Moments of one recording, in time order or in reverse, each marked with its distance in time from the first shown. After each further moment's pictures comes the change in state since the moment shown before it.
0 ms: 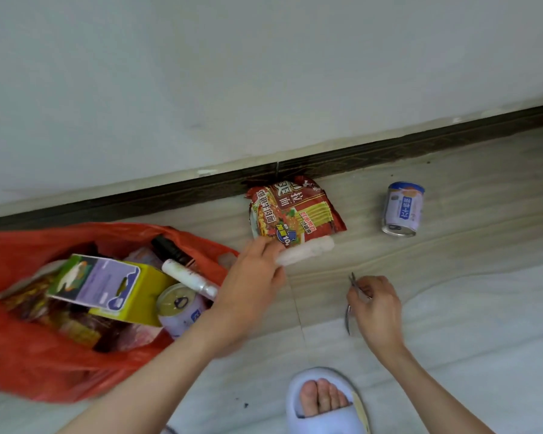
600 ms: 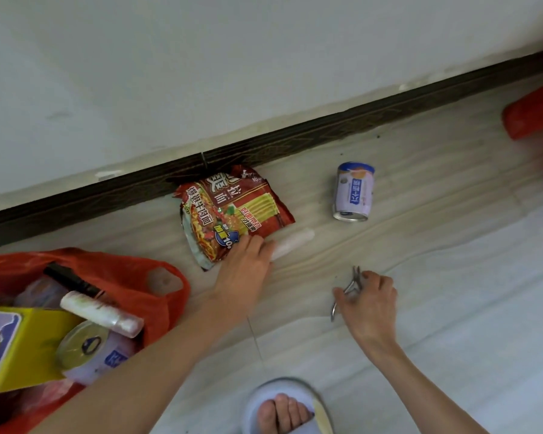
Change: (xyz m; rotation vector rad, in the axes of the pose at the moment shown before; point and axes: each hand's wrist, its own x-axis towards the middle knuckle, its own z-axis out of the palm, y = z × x) left_hand 0.050 0.008 0.094 0.252 -0.219 0.148; right_hand 0.019 0.052 -0.017 -0.281 0.018 0.366
